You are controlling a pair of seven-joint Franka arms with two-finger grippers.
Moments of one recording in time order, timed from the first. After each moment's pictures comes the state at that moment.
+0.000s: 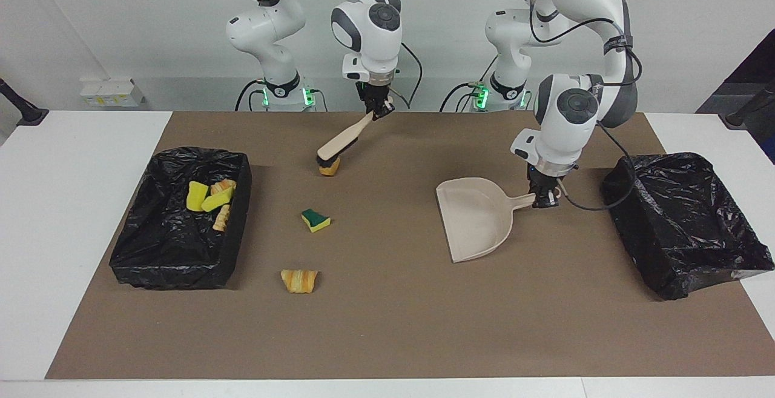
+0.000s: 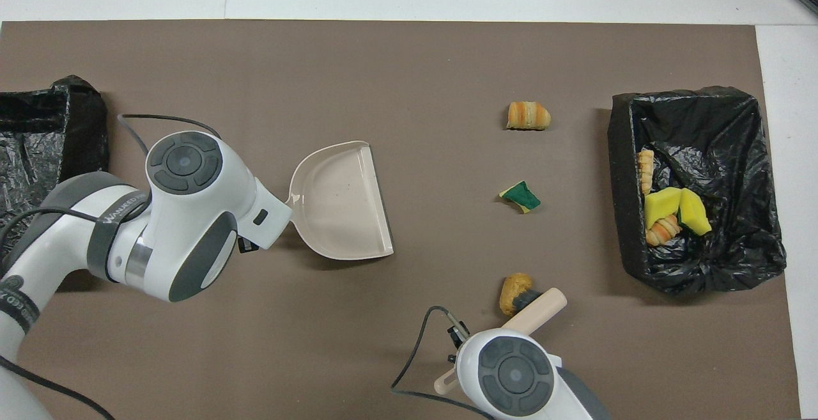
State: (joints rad) left arm -0.11 0.10 -0.30 -2.06 0.15 2.06 0.92; right arm 0.55 -0.24 0.16 -2.45 0.17 2.06 1.64
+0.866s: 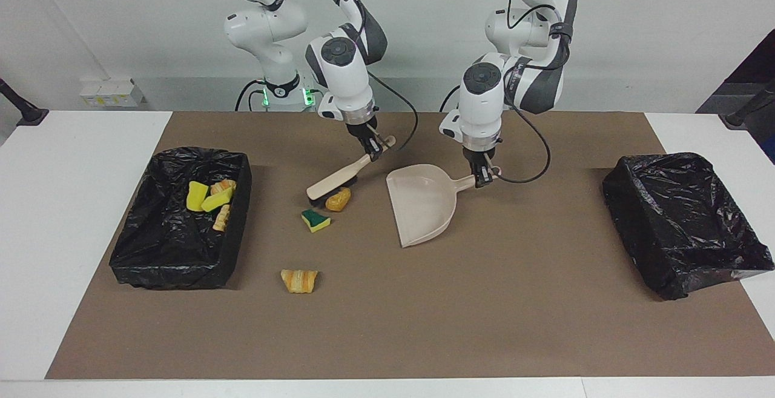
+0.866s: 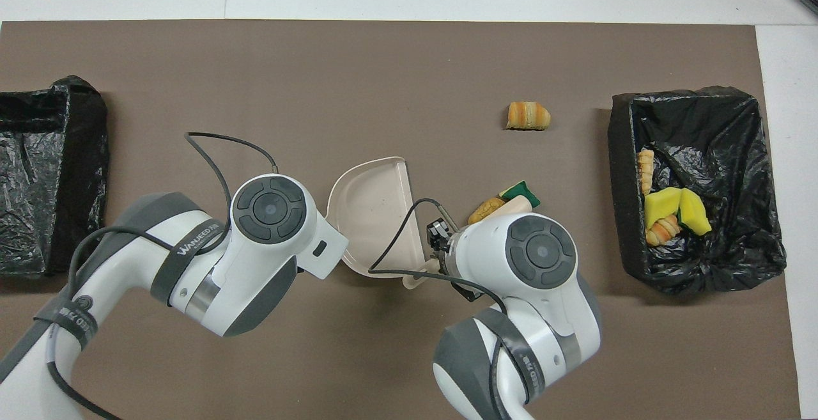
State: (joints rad) left arm -0.16 0.09 -0.40 -2.09 0.21 2.08 0.77; right arm 0.42 0.06 0.16 -2.11 0.21 2.26 1.50
